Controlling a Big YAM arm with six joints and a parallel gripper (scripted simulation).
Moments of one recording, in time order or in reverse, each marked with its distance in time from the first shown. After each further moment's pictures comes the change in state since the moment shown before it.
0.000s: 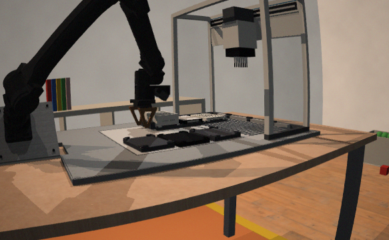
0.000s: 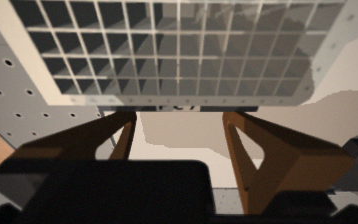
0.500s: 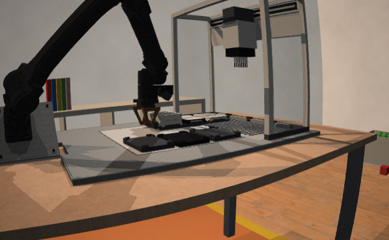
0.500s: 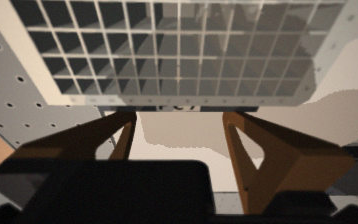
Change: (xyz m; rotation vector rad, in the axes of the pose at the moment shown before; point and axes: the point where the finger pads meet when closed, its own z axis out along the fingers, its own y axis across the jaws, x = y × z) arm -0.013 0.000 0.000 0.001 0.000 0.000
